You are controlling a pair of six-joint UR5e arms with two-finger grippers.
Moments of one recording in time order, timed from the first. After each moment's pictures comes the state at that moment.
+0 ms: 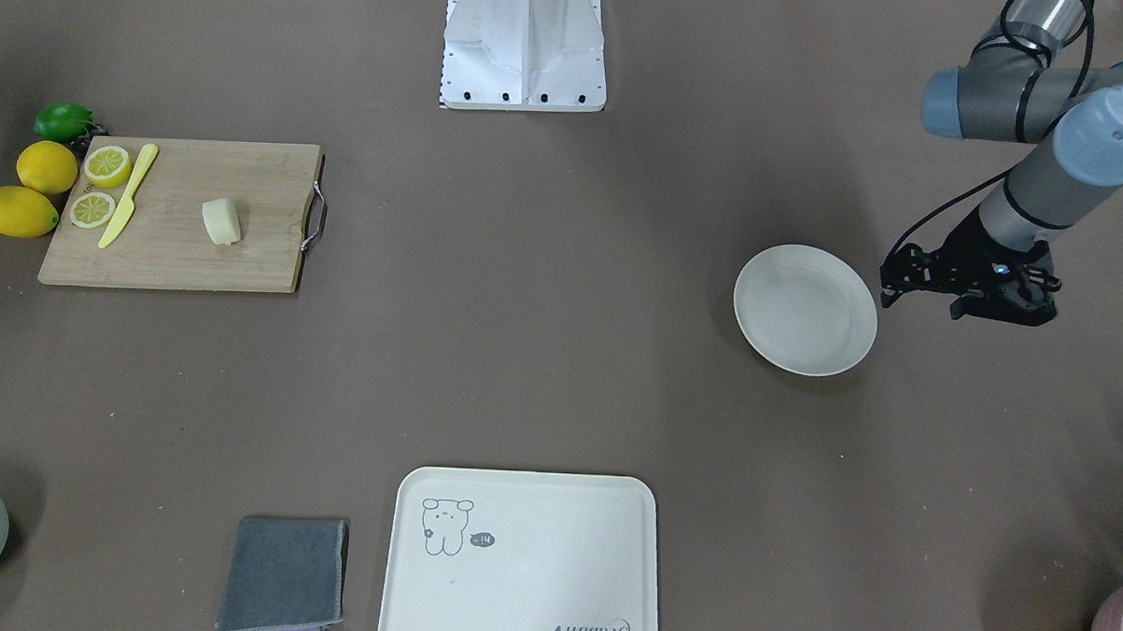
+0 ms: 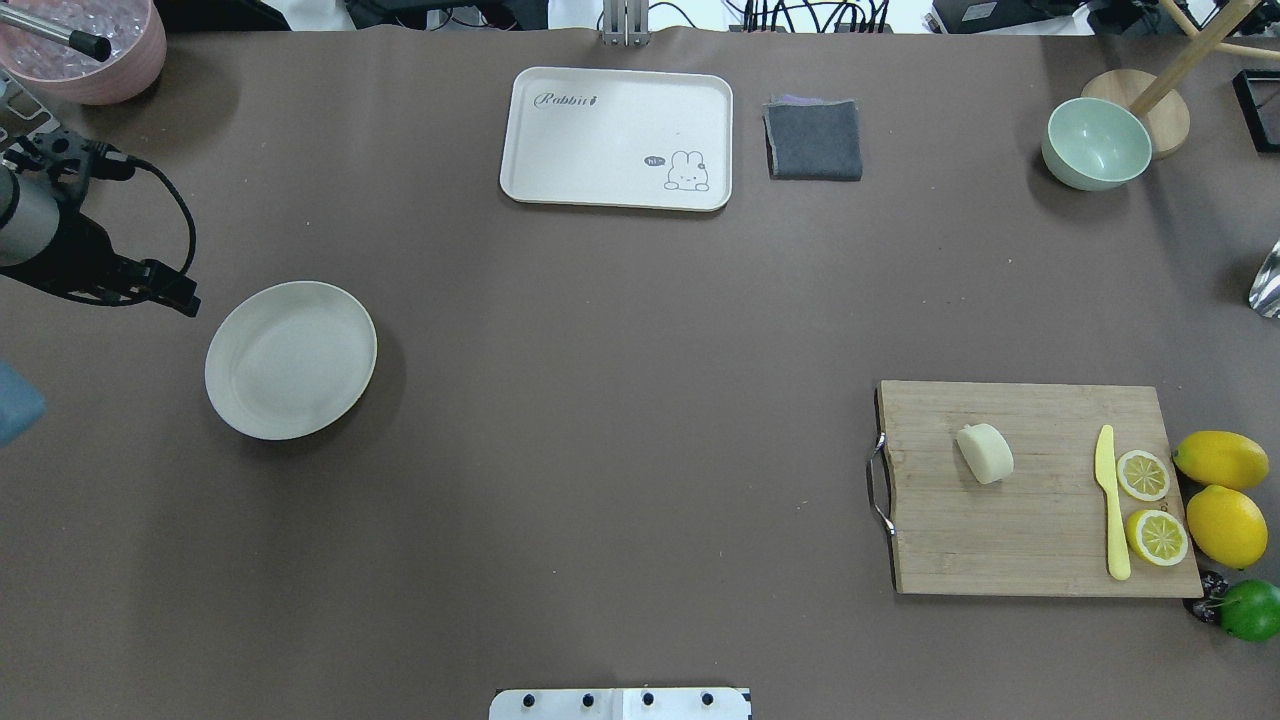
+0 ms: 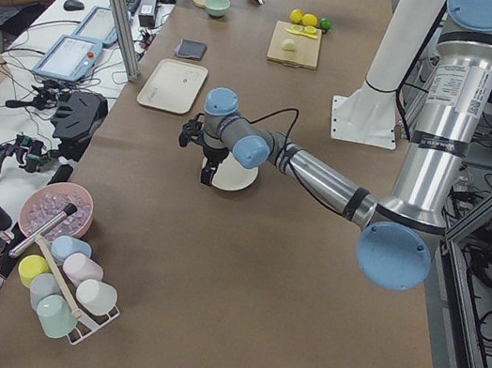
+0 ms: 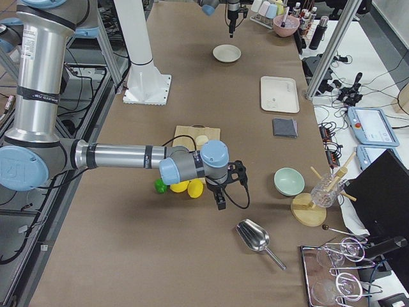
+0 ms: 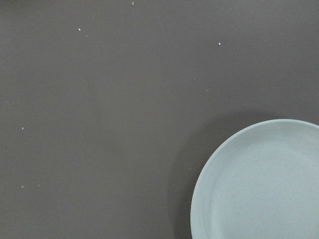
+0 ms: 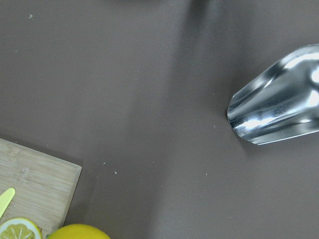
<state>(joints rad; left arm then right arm) -0.96 -1.70 -1.68 -1.97 -2.15 -0.68 1.42 -1.76 1.74 -1.28 2.35 0.02</state>
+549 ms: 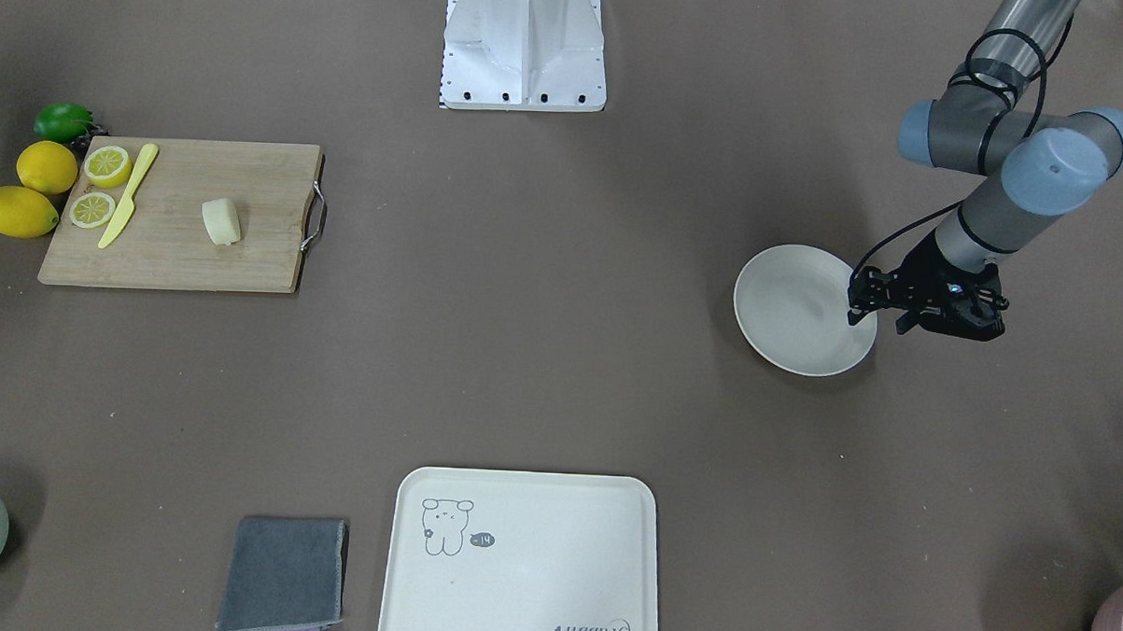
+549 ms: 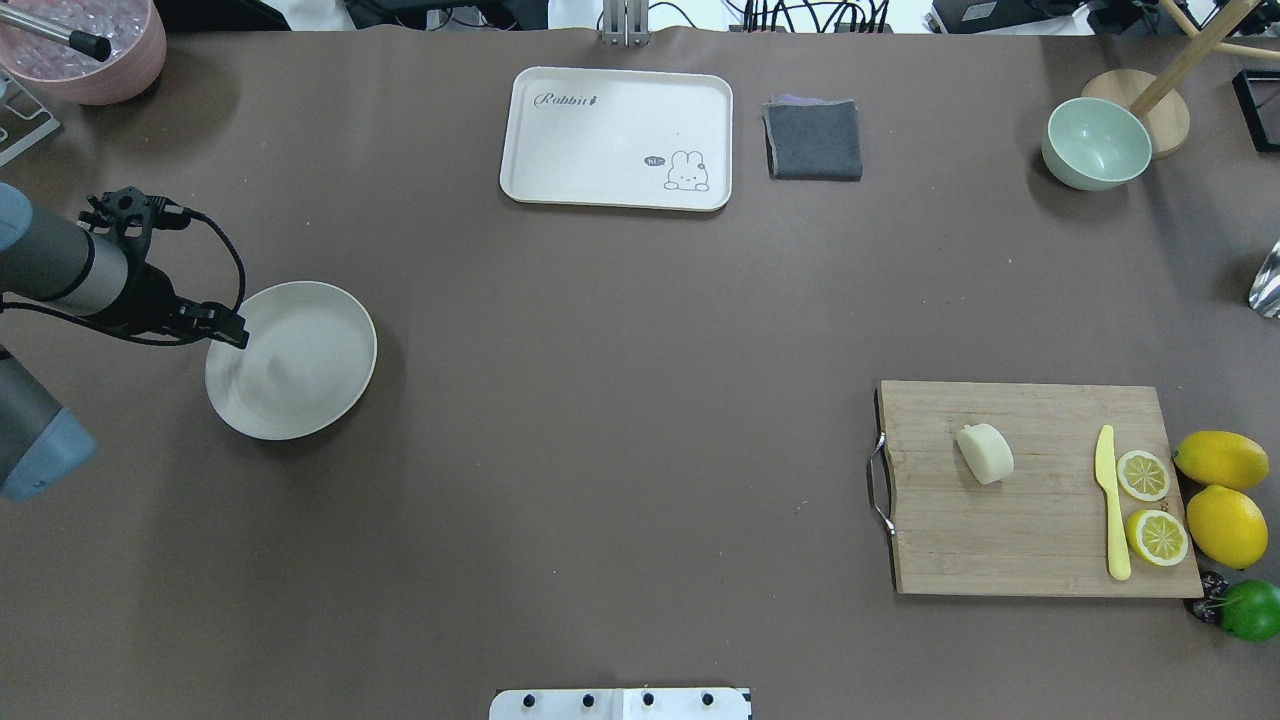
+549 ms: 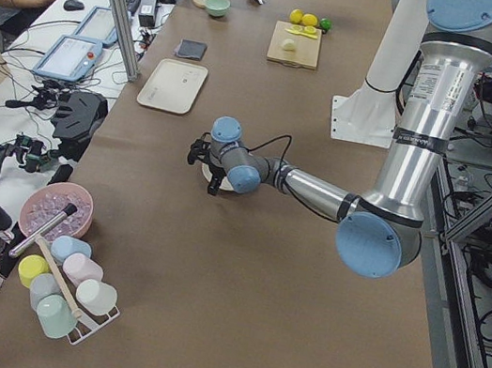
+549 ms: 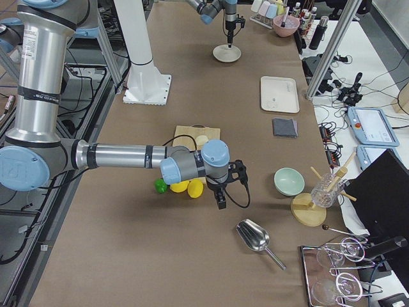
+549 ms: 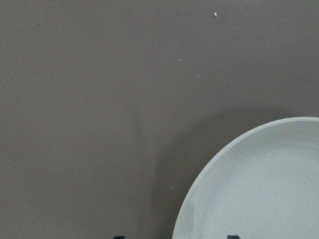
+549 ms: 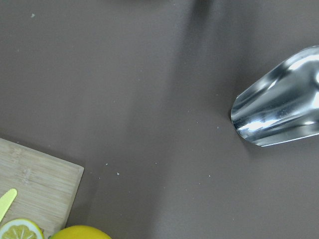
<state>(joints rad) -0.88 -1.71 -1.56 -2.18 -2.14 -0.81 1.41 -1.76 1.74 -1.27 2.35 0.03</state>
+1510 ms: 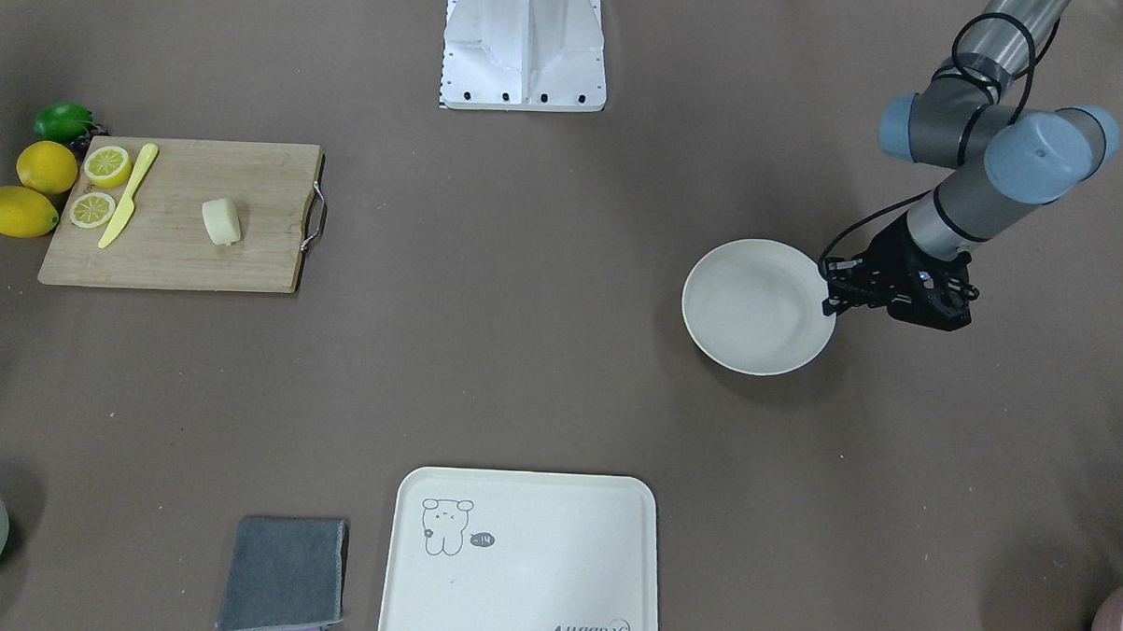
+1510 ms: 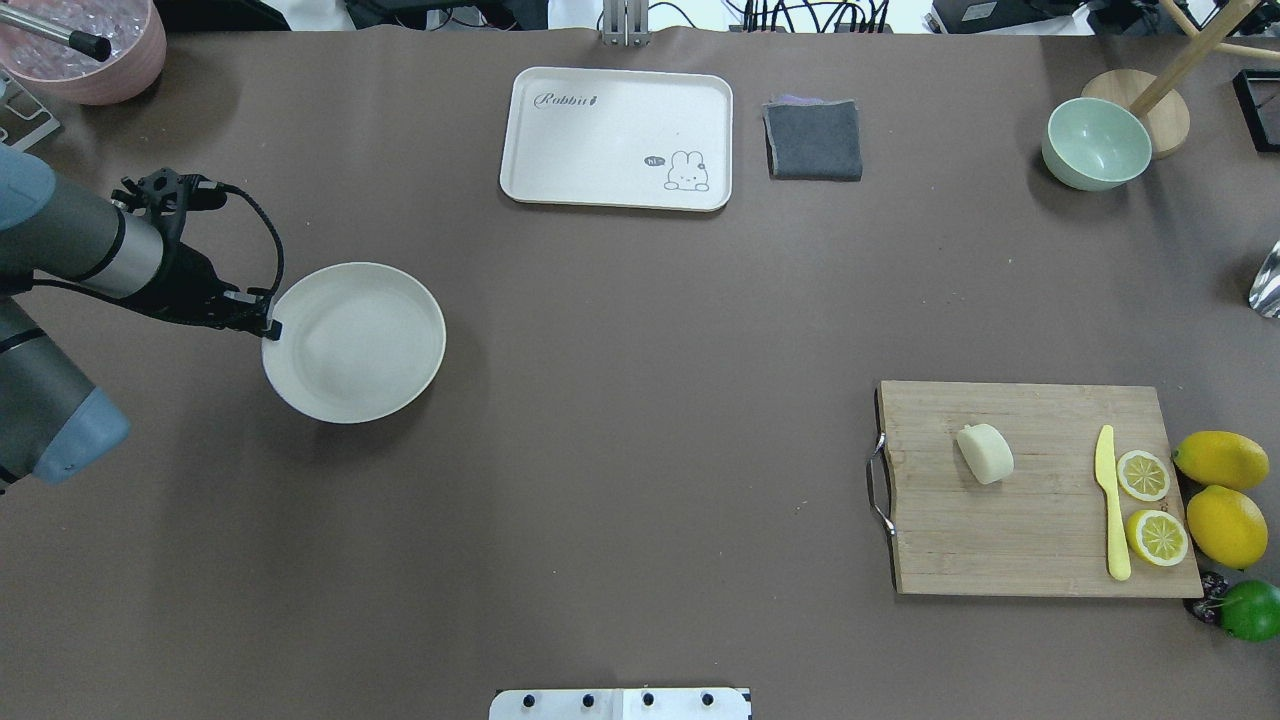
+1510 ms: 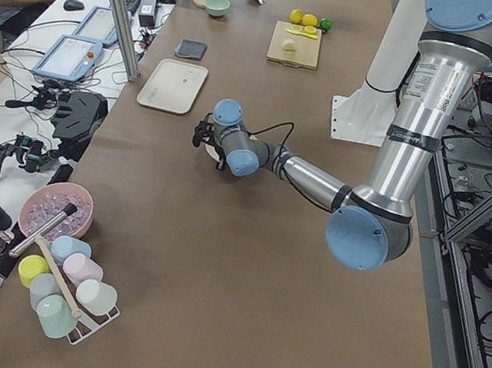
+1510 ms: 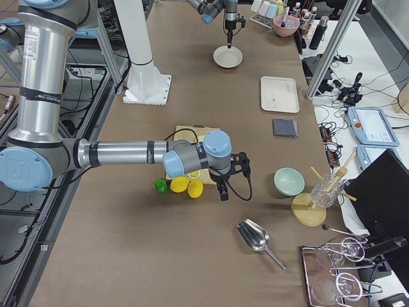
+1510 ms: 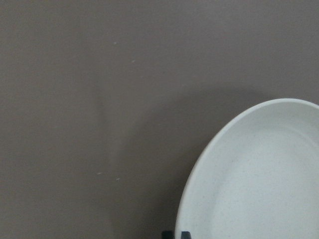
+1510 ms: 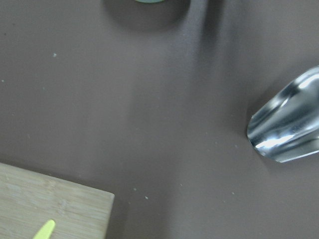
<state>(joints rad) -0.88 -1.80 -1.63 -2.17 -2.24 -0.99 1.38 -1.73 1.81 -1.28 2.36 0.21</state>
